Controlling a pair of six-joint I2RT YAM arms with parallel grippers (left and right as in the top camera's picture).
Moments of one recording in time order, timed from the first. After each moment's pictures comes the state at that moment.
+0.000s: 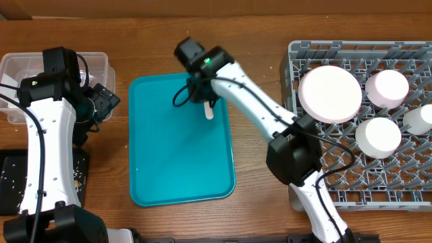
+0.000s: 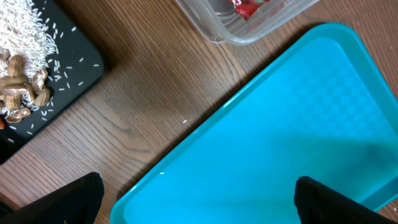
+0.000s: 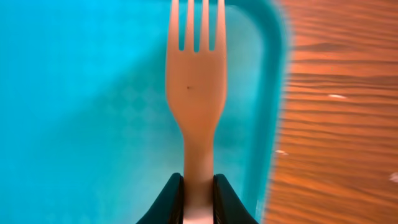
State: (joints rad) left arm 0.22 1.58 1.47 -1.26 -0.03 -0.73; right arm 0.66 2.40 2.32 -1.26 0.08 0.49
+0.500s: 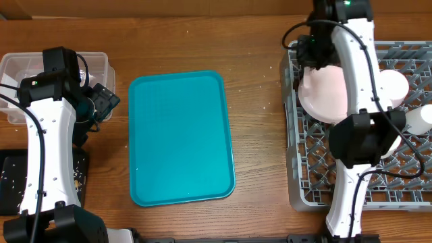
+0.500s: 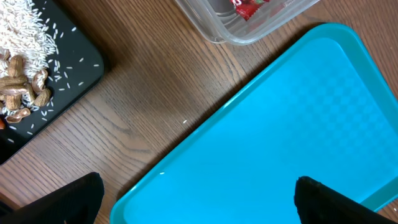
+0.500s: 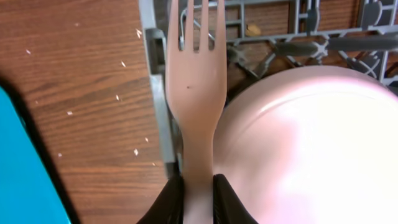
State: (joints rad) left arm 0.22 1.58 1.47 -1.26 -0.03 -0.73; right arm 0.07 2.30 2.43 -1.56 -0.02 0.16
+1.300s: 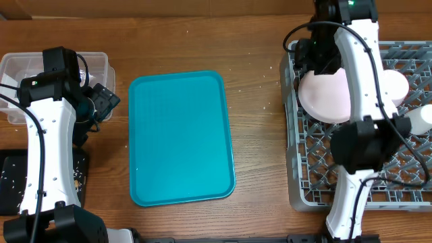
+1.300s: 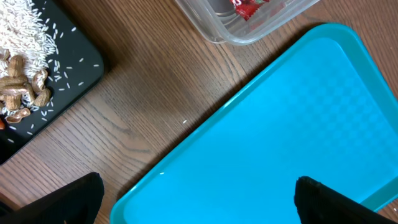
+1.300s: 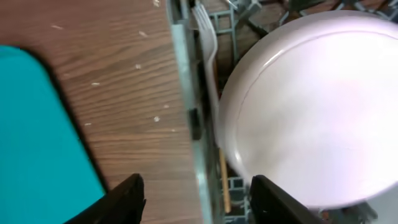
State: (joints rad) left arm 0.22 1.58 1.47 -1.26 -0.03 -0.73; right arm 0.09 2.21 2.40 -1.64 -0.07 0.25
